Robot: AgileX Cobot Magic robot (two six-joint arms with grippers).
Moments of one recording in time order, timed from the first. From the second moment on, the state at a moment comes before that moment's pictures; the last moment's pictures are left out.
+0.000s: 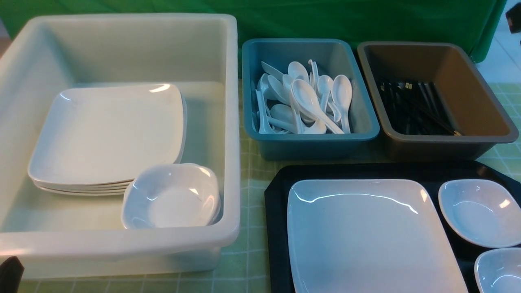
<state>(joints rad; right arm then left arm) 0.20 1.39 -1.61 -0.04 1.21 0.08 0.05 0.00 0.01 -0.04 0.21 -0.07</state>
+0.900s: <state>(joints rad) 0.20 0.93 -0.61 0.17 1.02 -0.05 0.05 0.00 0.01 -0.04 0.21 -0.07</state>
